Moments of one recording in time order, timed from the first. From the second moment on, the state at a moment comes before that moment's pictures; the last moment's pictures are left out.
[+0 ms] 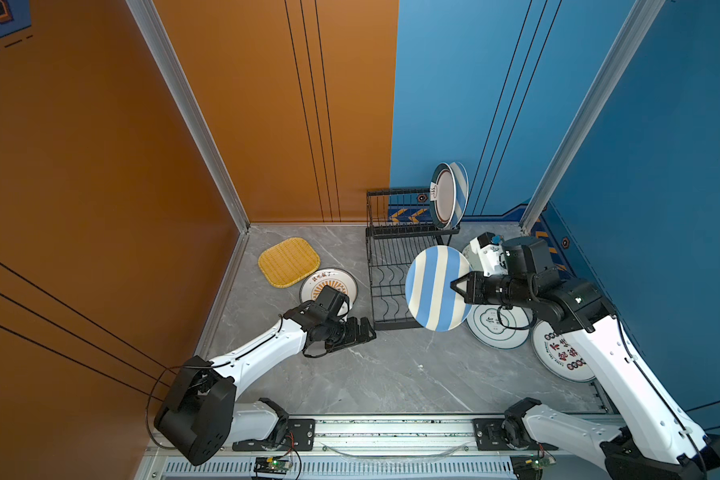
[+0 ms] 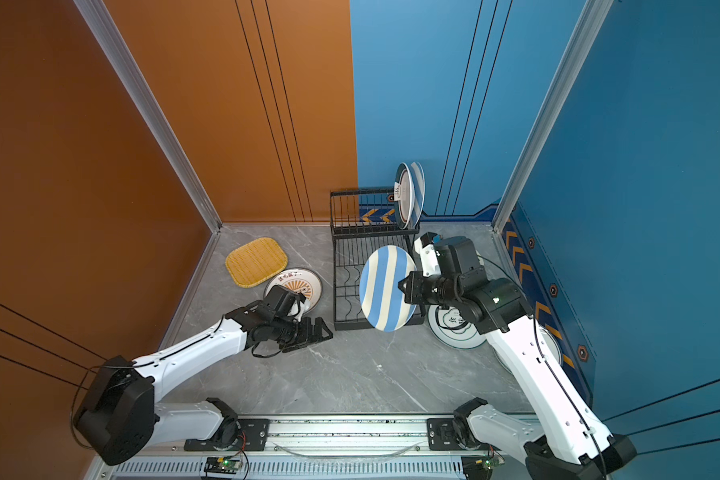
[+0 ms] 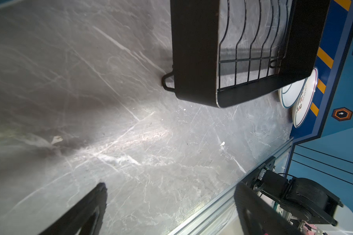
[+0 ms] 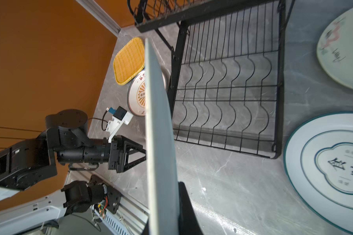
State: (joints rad) left arm -0.54 1.30 0.76 -0.51 0.40 -0.72; right arm 0.45 1.14 1.48 -1.05 -0.20 0.45
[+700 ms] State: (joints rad) left arm -0.42 1.33 0.79 -0.51 0.40 -0.67; right arm 0.44 1.62 2.02 -0.86 0.29 0.21
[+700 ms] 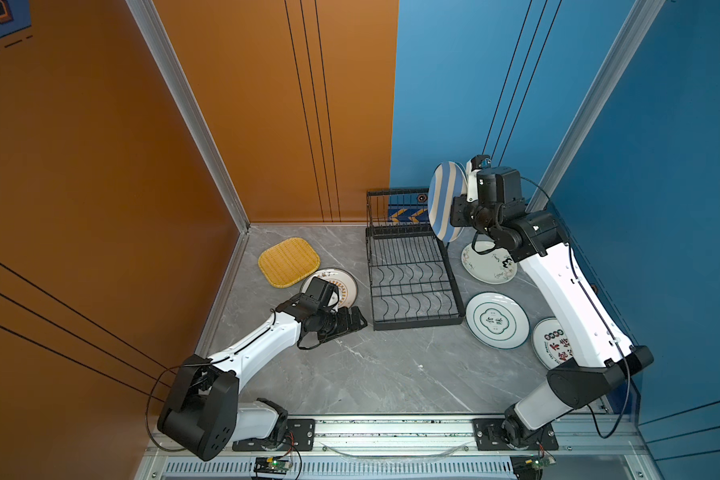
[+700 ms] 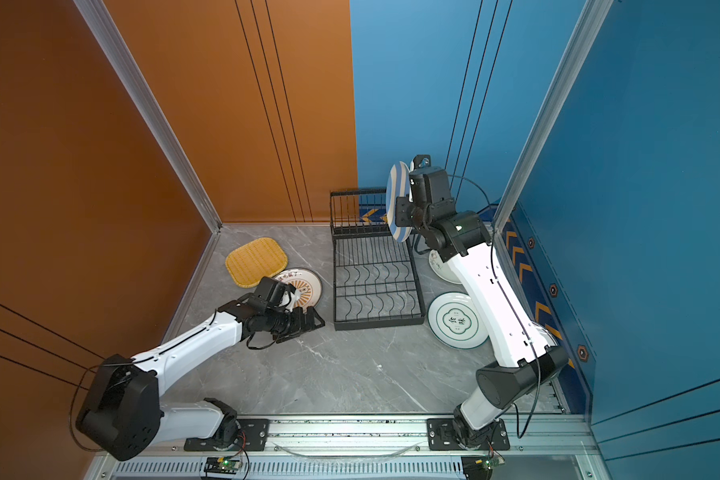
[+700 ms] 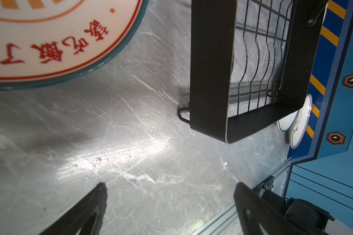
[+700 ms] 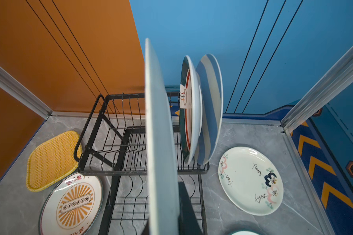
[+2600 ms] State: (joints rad) left arm -0.36 1.37 0.82 -0.51 0.39 -0.64; right arm 0.40 1.93 2.05 -0.60 0.41 0.08
